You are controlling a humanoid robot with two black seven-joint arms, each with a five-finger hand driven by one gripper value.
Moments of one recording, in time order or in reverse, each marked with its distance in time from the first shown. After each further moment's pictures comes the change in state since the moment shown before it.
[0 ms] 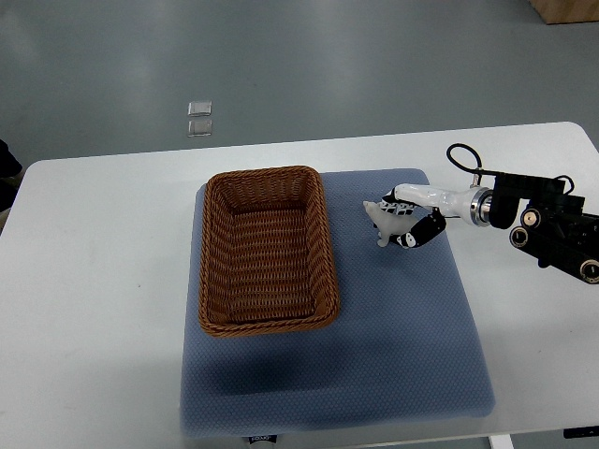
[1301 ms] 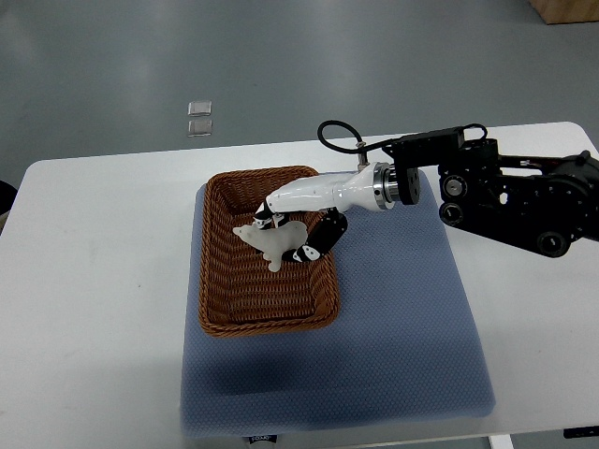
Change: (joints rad) left arm 0.000 0.000 0.001 0.000 0.000 0.000 0.000; right arm 0.279 0.116 -0.115 0.283 -0.059 0.130 0.101
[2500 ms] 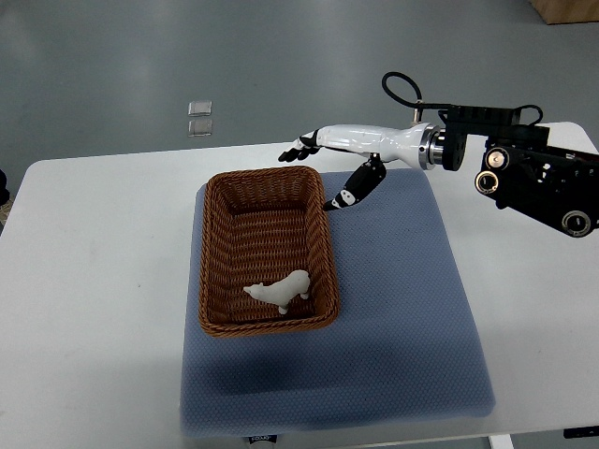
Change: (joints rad) left arm 0.000 0.000 -0.001 0.000 0.000 0.000 0.000; right arm -0.113 -0.082 0.223 -0.134 0.072 -0.067 -0.013
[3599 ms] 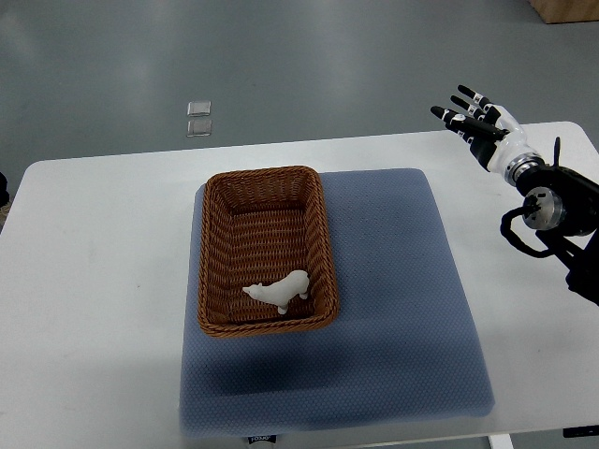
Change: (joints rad) left arm 0.000 0.000 0.000 0.000 0.000 0.000 0.000; right arm -0.268 0.102 0.284 -0.372 1.182 -0.289 -0.052
